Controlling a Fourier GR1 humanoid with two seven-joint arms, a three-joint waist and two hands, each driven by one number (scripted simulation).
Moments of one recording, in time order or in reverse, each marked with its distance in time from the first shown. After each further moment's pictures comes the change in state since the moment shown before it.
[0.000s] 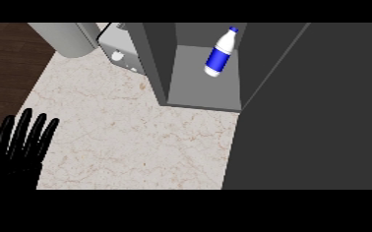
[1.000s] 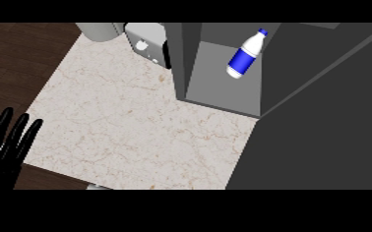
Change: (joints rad) left arm 0.025 0.106 0.075 -0.010 0.057 -0.156 0.021; right arm -0.255 -0.052 -0.042 0.004 -0.040 0.091 0.105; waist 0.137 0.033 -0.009
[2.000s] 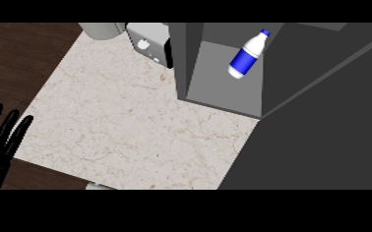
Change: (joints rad) left arm -0.009 0.036 0.044 0.032 0.031 -0.047 0.012; right arm -0.167 -0.038 -0.015 0.006 -0.018 0.084 0.059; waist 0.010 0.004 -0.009
